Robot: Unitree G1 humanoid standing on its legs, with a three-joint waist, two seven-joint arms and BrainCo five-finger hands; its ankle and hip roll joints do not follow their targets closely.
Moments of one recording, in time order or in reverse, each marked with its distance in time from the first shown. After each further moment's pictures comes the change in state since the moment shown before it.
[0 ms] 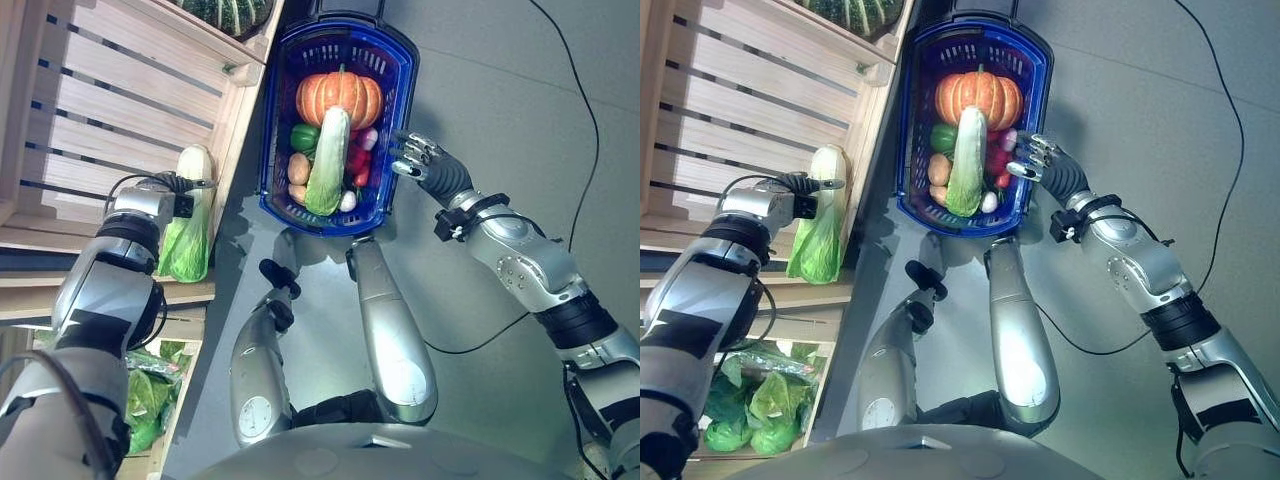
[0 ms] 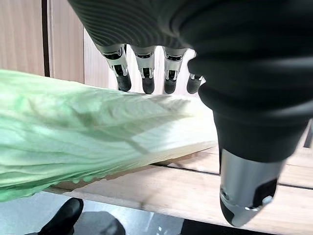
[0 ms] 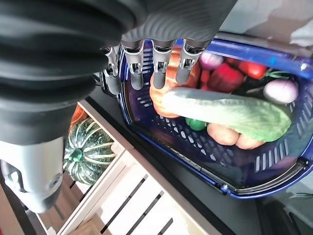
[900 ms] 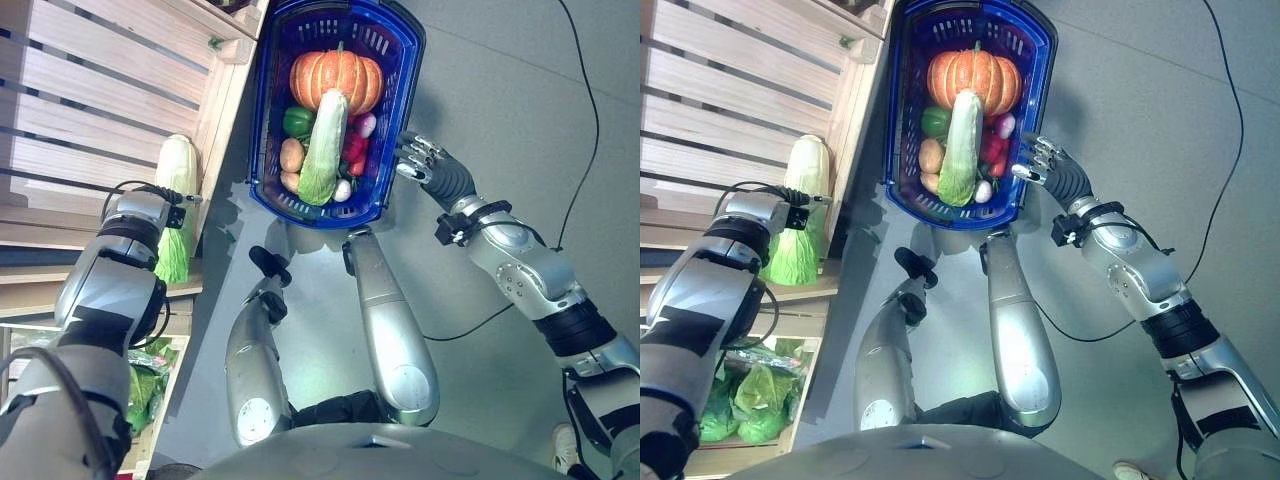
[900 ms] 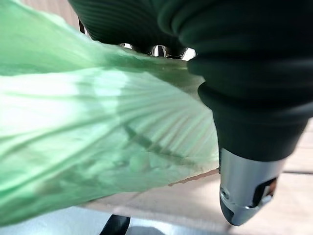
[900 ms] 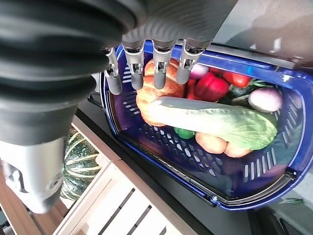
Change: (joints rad) left arm -0.005 -0.015 -0.021 0.079 0.153 0.023 -0.095; right arm 0.037 0.012 -0.004 -0.001 0.001 -0.063 -0.025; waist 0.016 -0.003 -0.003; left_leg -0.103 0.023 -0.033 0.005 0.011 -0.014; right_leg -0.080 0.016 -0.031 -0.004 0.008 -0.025
